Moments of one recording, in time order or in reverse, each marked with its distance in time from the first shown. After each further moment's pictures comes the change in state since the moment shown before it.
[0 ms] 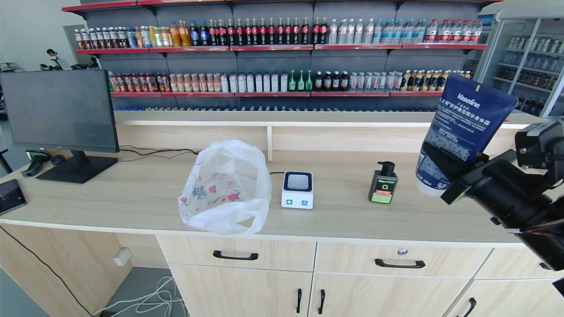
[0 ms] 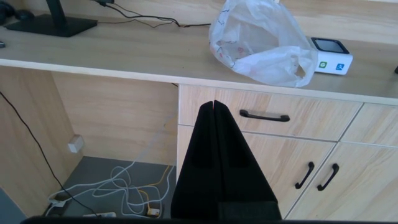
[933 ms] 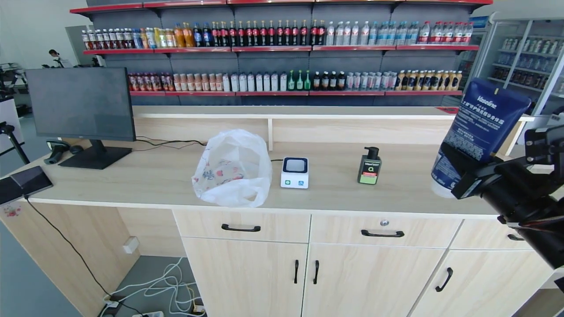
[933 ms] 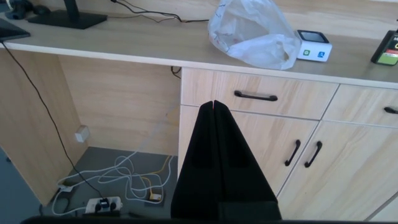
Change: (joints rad) left arm 0.002 0.000 0.000 0.000 0.000 -0.003; right arm -0.066 0.020 0.011 0.000 -0.116 0.079
